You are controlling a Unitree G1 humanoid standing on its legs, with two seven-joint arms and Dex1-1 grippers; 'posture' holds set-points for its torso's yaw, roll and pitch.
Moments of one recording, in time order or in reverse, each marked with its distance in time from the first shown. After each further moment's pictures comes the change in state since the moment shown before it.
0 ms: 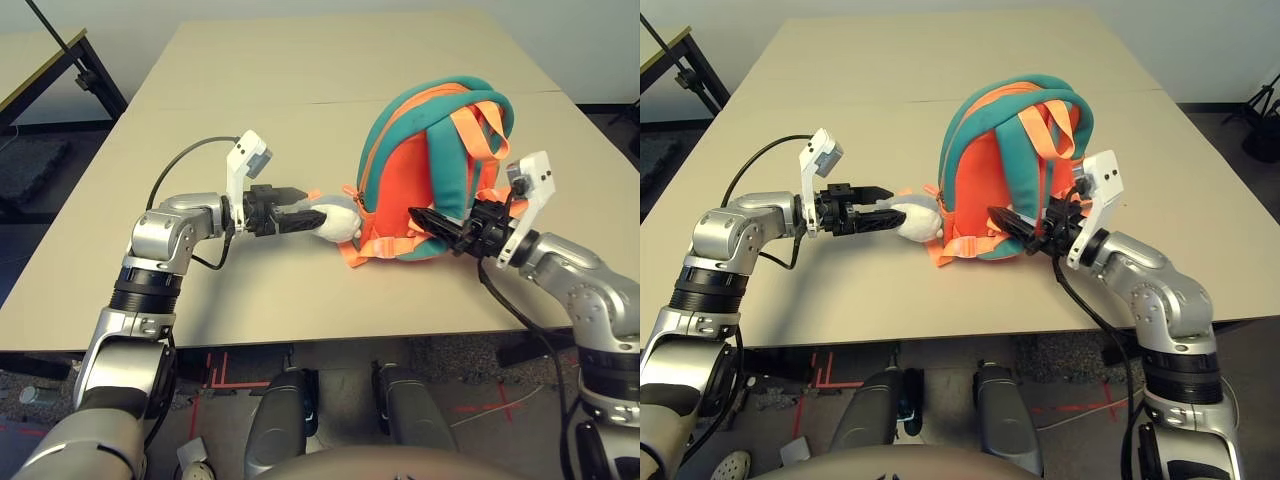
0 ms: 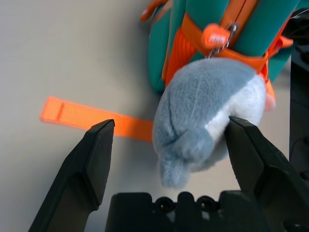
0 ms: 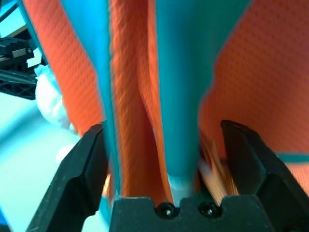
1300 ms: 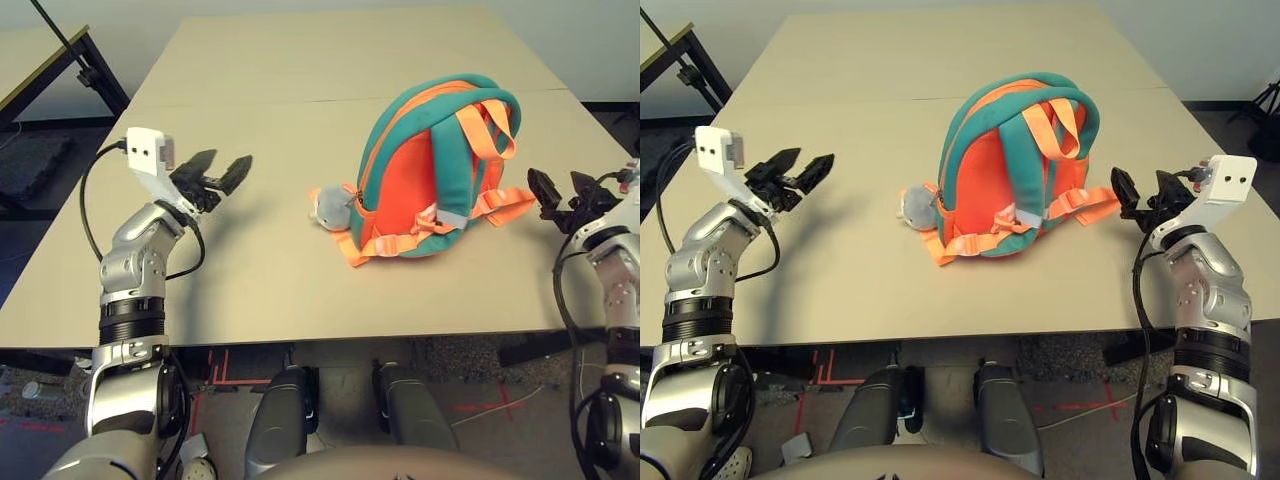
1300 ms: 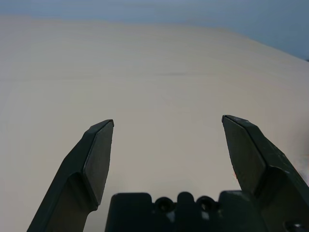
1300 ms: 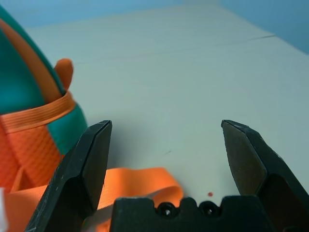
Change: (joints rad) left arm 0.122 -0.105 0.415 0.134 0.025 -0.557 0.510; right arm -0.171 0.033 -0.226 0.704 -0.262 -0.681 -0.191
